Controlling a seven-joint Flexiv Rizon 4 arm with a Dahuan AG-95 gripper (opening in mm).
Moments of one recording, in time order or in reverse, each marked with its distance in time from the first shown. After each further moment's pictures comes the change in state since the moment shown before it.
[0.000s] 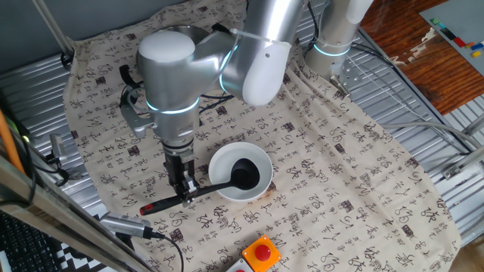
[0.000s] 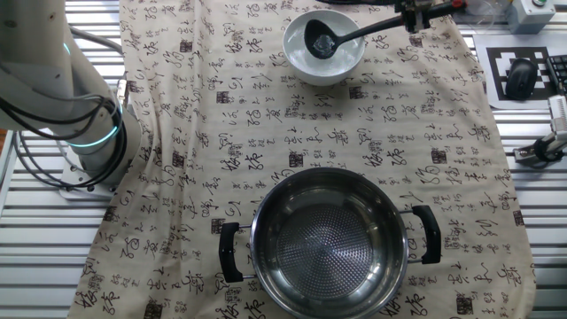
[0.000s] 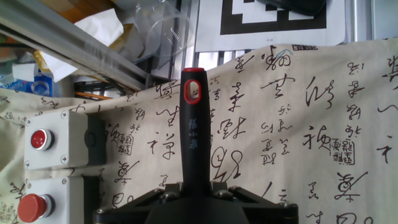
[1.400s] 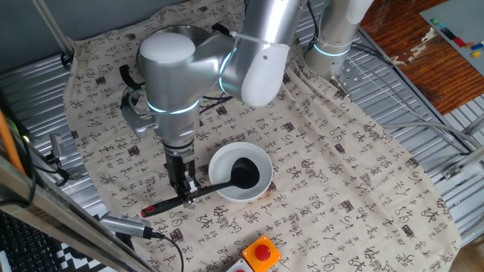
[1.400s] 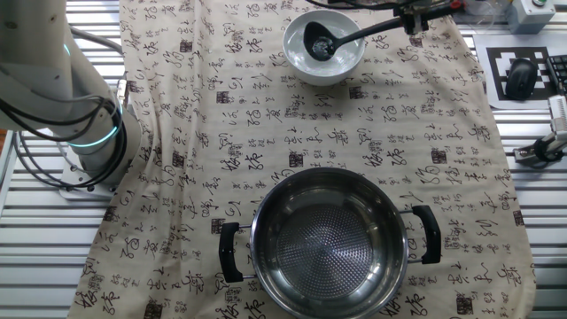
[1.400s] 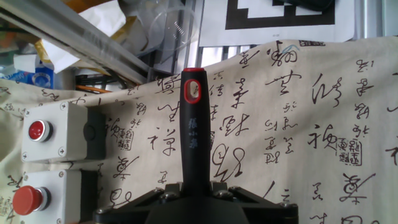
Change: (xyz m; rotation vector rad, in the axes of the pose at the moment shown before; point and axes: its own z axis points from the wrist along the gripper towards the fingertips) arm 0.003 0.002 0.003 -0.005 -0.003 -0.021
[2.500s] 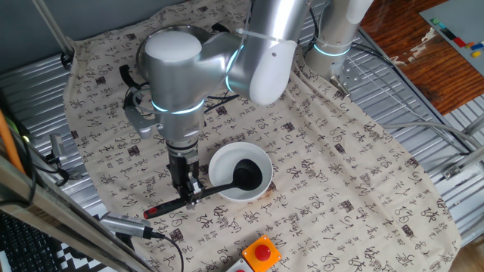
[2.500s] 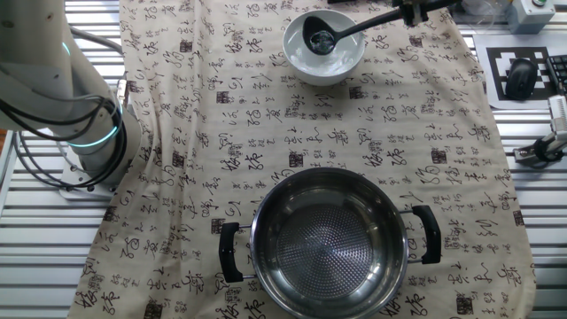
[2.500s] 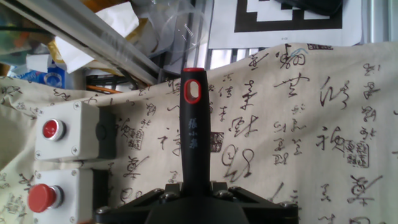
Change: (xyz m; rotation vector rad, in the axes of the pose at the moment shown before) arm -0.005 0.018 -0.008 -0.014 -0.003 -0.011
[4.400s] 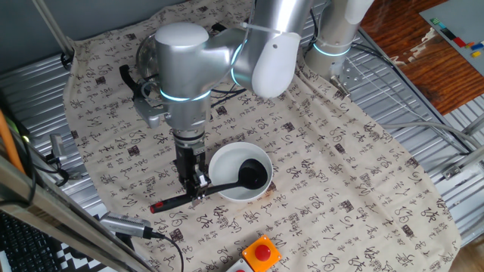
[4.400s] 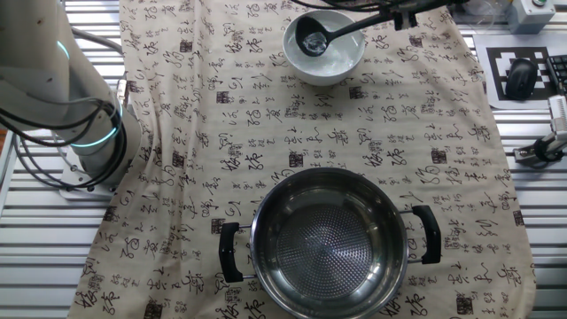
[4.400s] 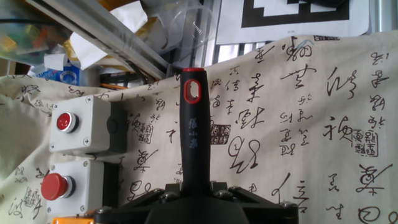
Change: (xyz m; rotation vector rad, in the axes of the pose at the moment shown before) arm 0.022 -0.005 -0.003 -0.061 -0.046 0.005
